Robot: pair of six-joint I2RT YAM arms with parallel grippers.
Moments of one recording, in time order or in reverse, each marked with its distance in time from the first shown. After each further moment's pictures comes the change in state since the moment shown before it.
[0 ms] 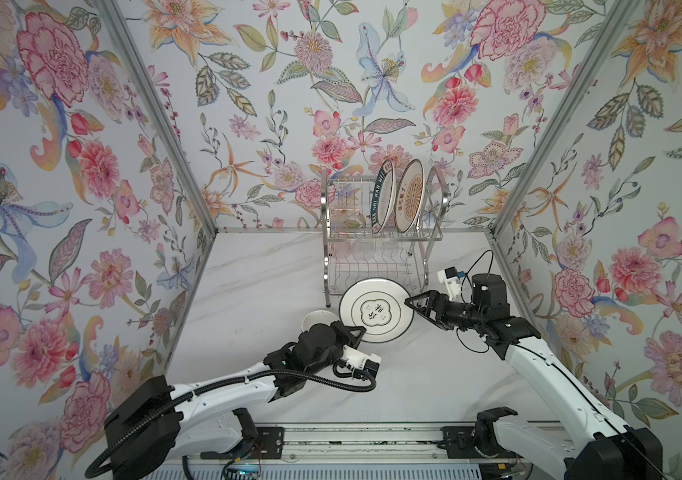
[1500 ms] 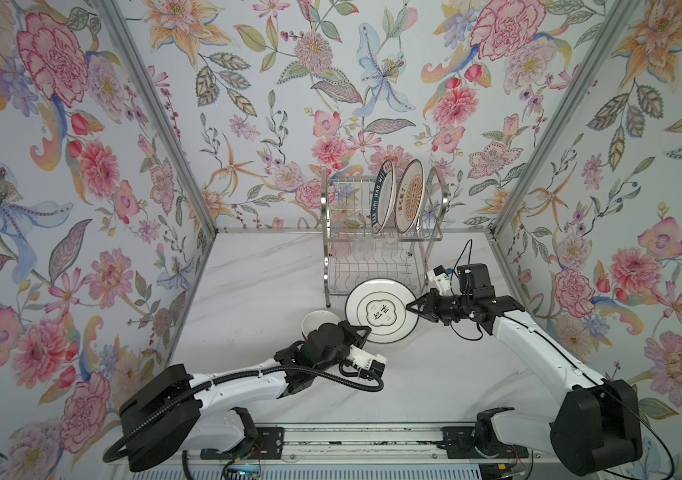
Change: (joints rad) left arm -0.013 0.090 0.023 0.058 -0.021 0.041; right arm -0.004 0.201 0.133 -0.157 0.004 -0.076
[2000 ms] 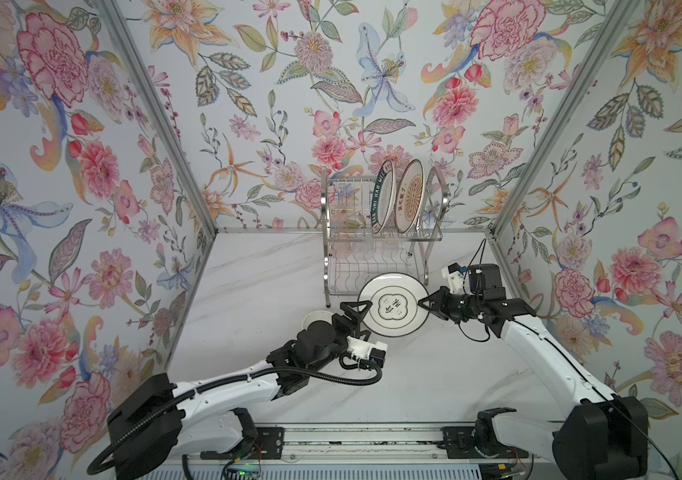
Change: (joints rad) left arm 0.001 -0.118 0.012 0.071 -0.030 -0.170; right arm -0.065 -0.098 -0.010 -0.036 0.160 -0.014
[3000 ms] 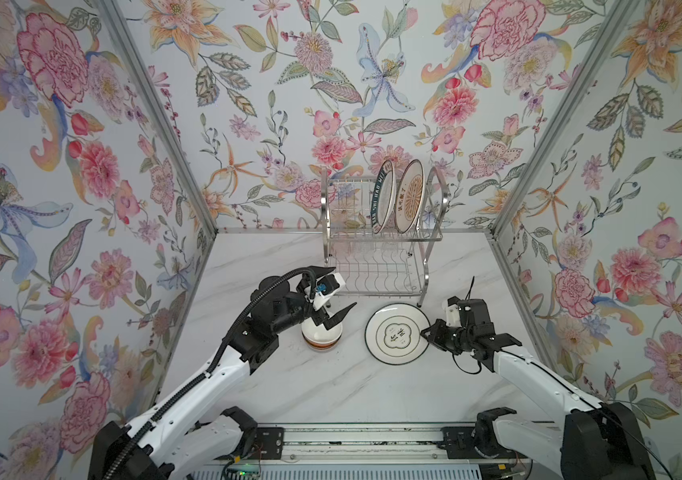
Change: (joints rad) left arm 0.418 -0.112 0.230 -0.386 0.532 -0.801; right arm 0.063 -0.049 -0.380 0.264 0.166 0.056
